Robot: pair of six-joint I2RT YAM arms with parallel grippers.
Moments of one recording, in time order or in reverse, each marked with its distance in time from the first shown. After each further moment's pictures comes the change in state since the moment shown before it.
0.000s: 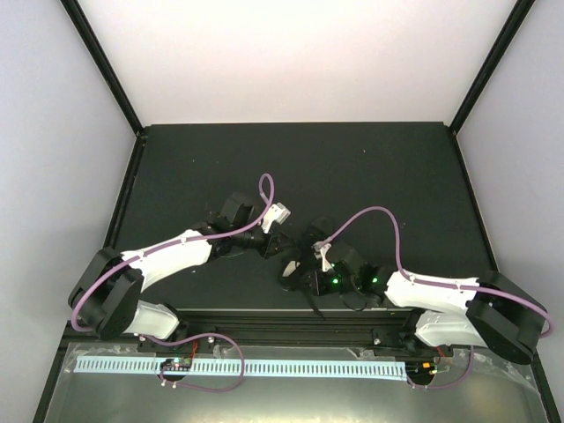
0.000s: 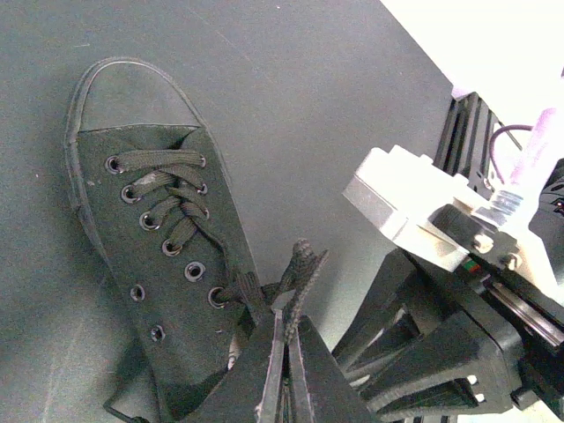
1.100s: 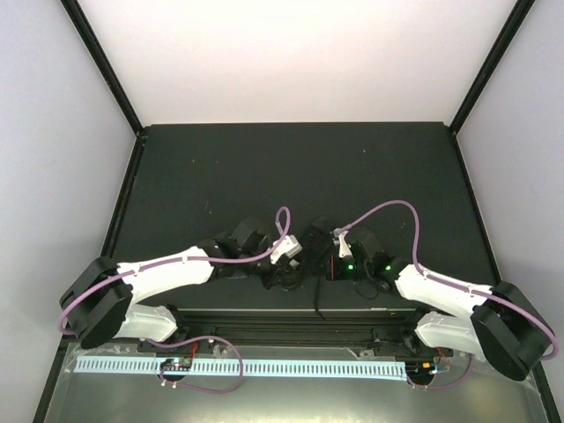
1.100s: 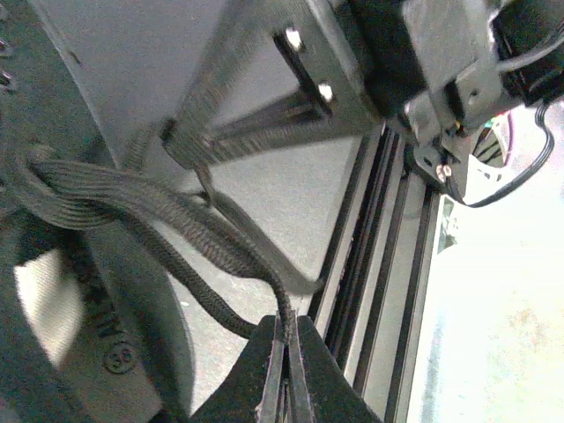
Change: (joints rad) left arm -0.197 -0.080 -0.081 -0.085 -0.051 0.059; right arm -0.237 -0.055 -0.016 -0.084 -0.078 -0.082
